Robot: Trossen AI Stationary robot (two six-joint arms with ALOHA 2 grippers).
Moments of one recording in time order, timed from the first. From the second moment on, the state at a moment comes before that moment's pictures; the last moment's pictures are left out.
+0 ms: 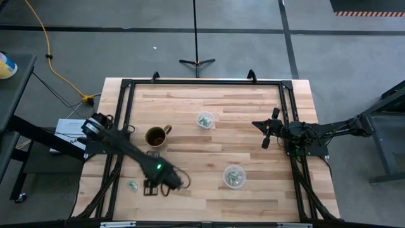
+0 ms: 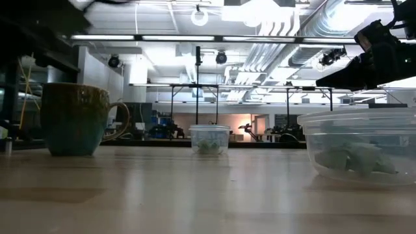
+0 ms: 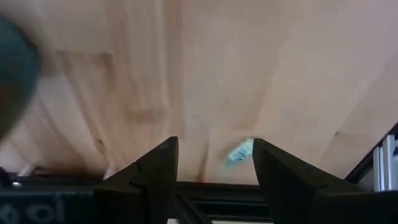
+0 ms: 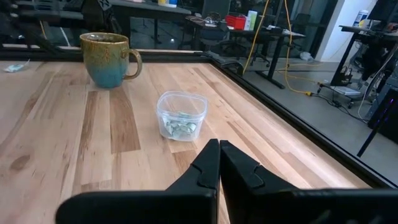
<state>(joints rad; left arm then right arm) -0.56 1.79 1.34 -1.36 0.17 -0.58 0.12 0.26 0.01 0.08 0.51 -0.02</state>
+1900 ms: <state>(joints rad) -0.83 1.62 1.02 -0.69 -0.29 -0.81 0.12 0.26 0.01 0.08 0.50 -0.01</state>
